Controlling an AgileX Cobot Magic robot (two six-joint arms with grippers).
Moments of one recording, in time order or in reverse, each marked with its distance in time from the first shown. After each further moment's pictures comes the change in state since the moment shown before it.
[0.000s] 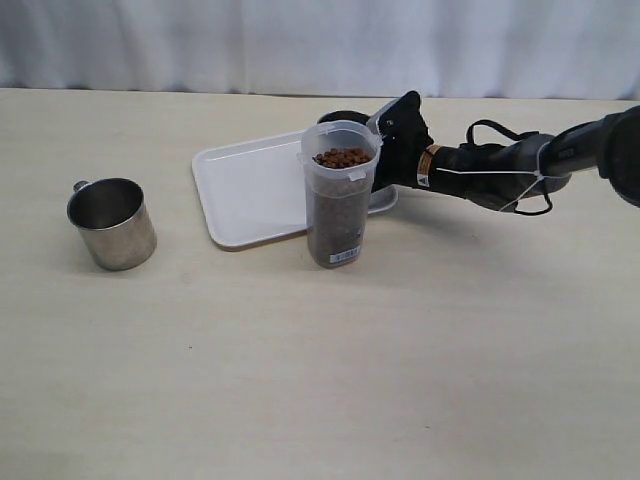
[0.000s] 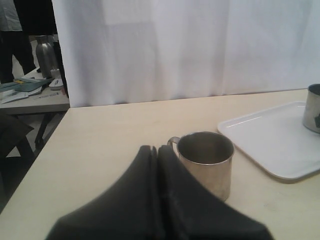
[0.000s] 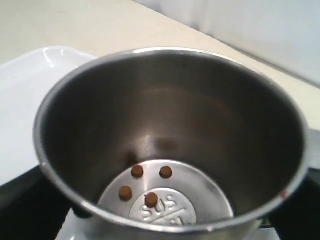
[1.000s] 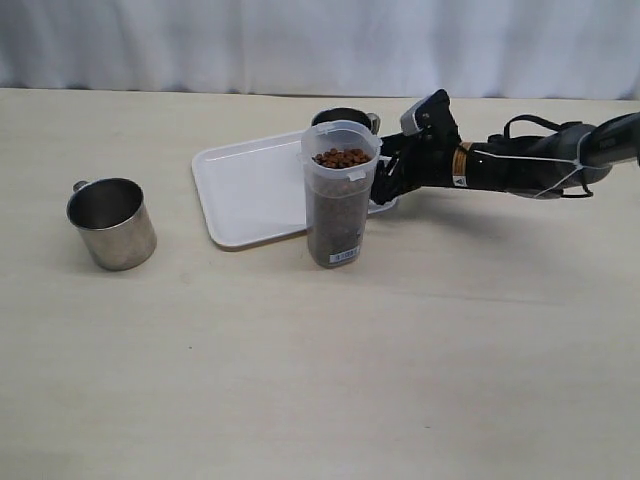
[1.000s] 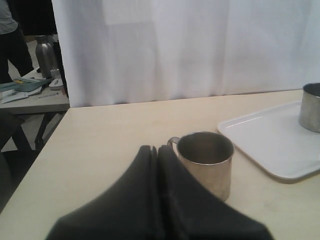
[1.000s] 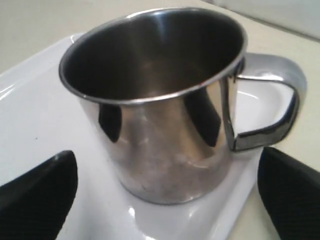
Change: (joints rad) left arm 0.000 0.000 0.000 0.000 0.000 0.000; right arm -0.104 -0.020 -0.004 -0.302 -0.094 0.300
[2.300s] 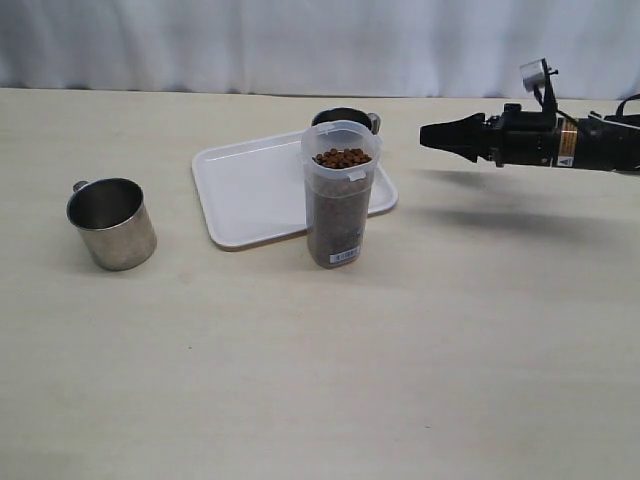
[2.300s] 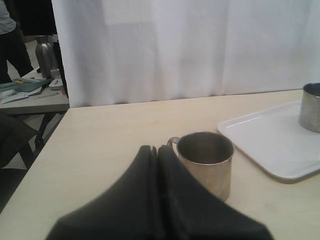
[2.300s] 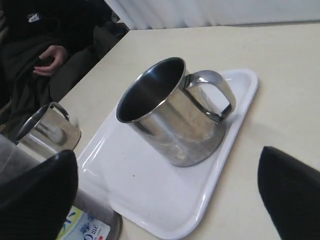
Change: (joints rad) left arm 0.000 0.000 0.000 0.000 0.000 0.000; right arm -0.255 -0.078 0.000 -0.252 -0.351 0.574
